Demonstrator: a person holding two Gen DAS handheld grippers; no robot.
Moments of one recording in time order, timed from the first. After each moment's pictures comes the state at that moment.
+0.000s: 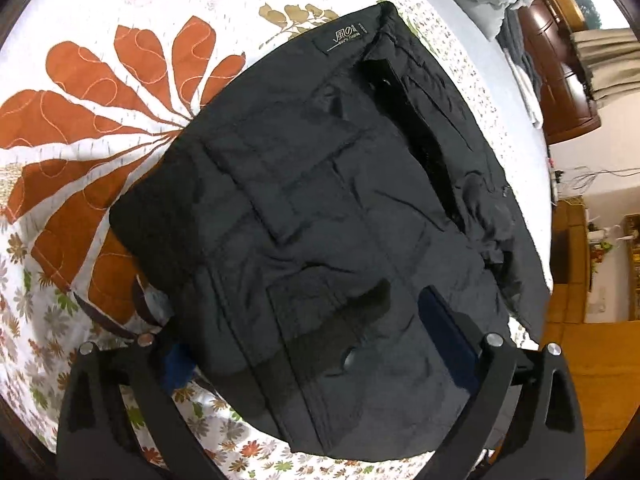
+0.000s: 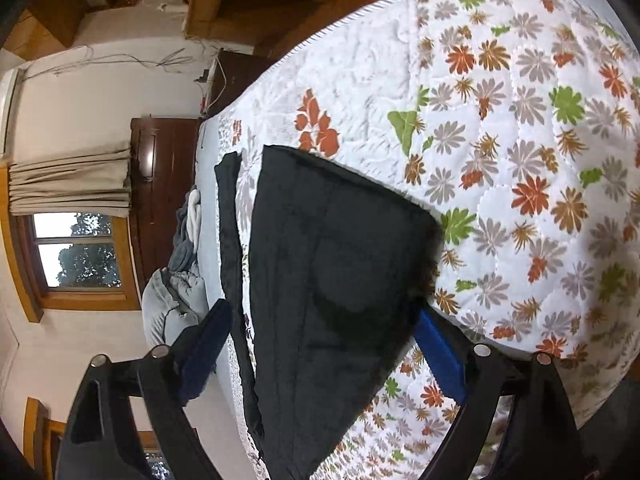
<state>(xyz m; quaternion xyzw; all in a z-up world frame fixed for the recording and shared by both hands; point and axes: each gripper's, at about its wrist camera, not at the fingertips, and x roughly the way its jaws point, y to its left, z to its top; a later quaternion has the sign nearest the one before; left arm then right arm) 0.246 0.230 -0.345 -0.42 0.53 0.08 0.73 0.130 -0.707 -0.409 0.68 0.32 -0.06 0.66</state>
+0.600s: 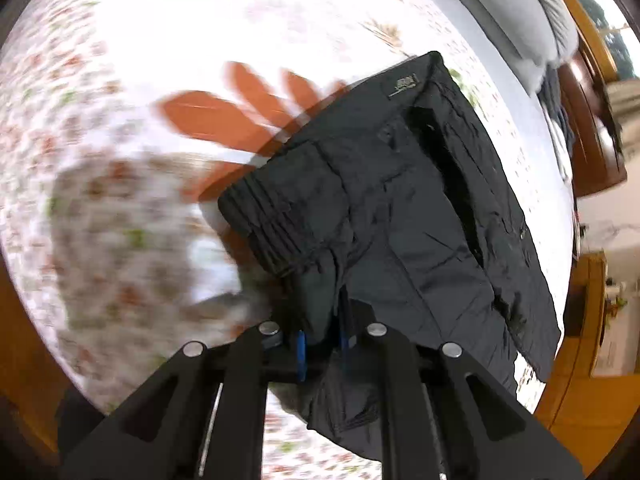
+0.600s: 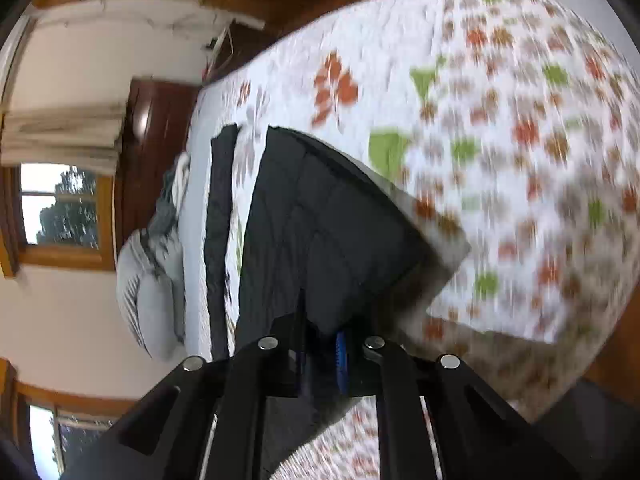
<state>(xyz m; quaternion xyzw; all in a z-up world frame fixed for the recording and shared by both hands) 0.176 0.283 -0.320 -0.45 0.50 0.19 0.72 0.114 -0.658 -0.385 0.61 0.39 -0.04 0.69</state>
